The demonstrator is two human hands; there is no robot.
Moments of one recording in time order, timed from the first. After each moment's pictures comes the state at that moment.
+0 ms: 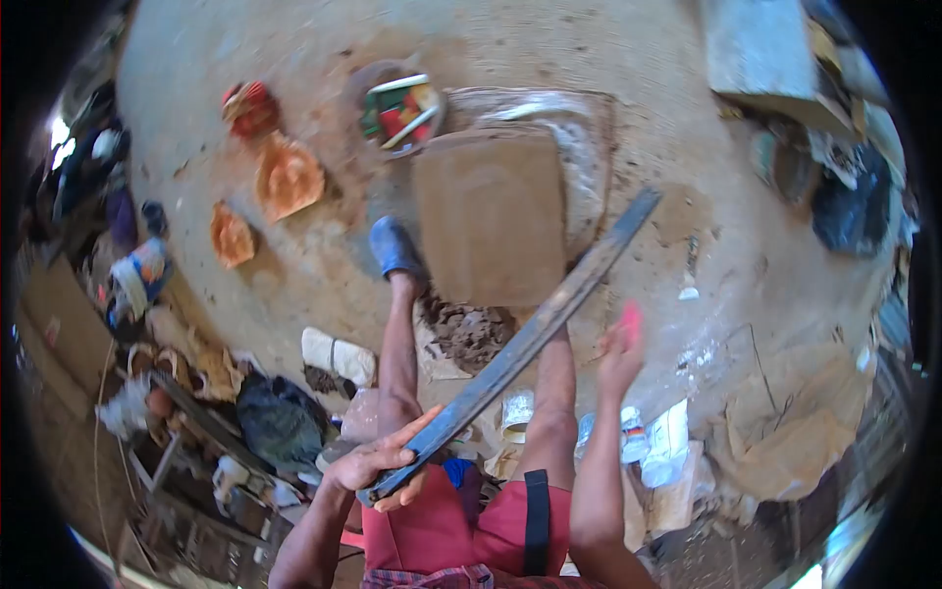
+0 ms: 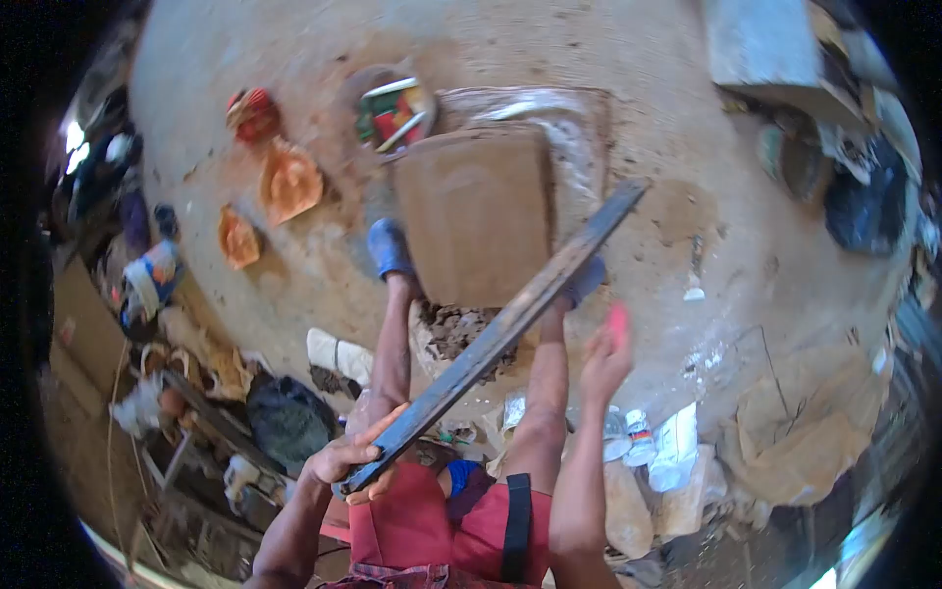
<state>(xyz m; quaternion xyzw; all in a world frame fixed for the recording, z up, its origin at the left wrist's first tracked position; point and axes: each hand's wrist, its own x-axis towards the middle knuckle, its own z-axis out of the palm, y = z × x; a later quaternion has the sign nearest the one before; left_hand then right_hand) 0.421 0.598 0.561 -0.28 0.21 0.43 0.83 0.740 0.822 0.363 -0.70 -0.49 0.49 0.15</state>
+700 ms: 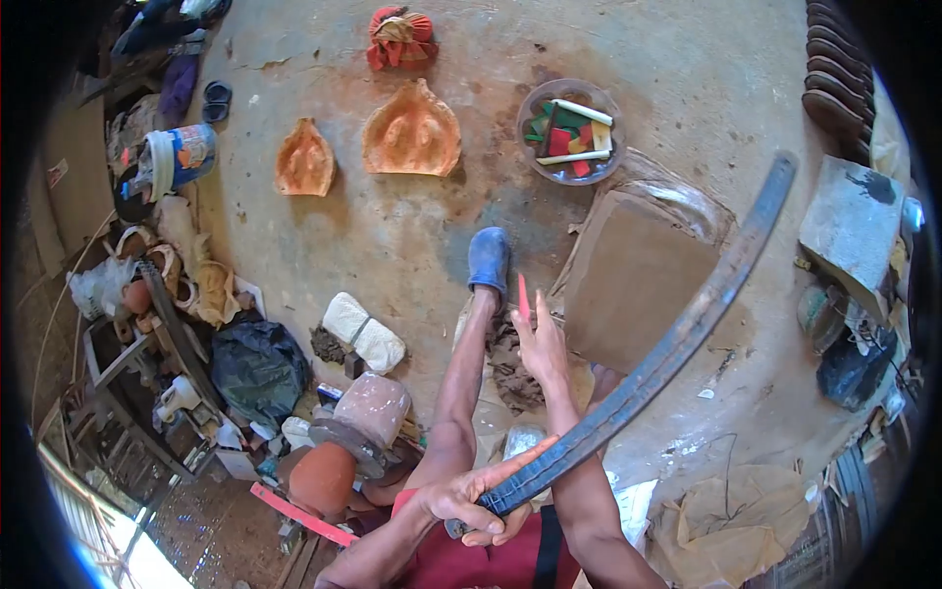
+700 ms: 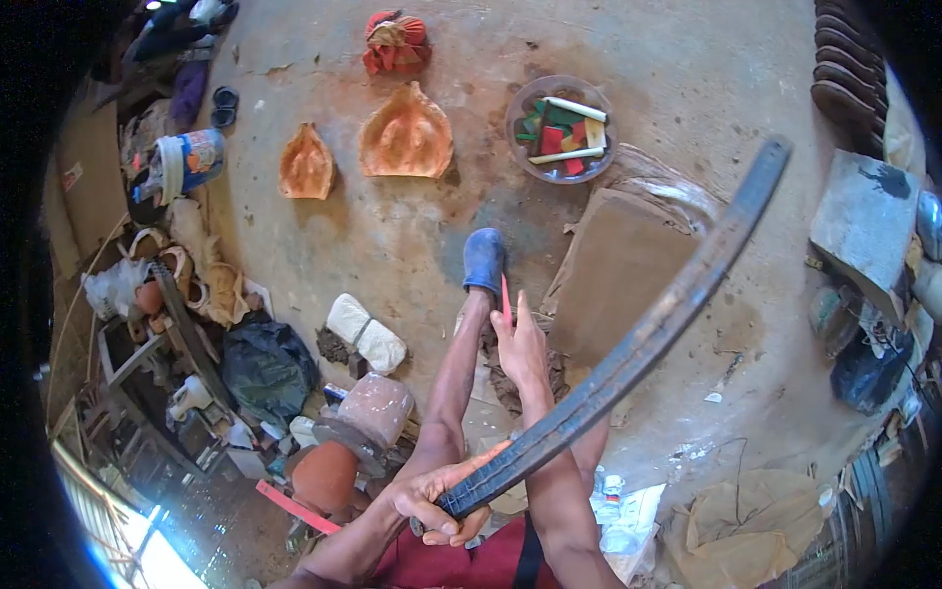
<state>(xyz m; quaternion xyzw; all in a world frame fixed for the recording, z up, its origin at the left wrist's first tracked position) 0.404 0.541 0.548 -0.19 0.01 0.67 0.72 0.449 0.662 0.315 -0.45 -0.65 0.57 -0.20</state>
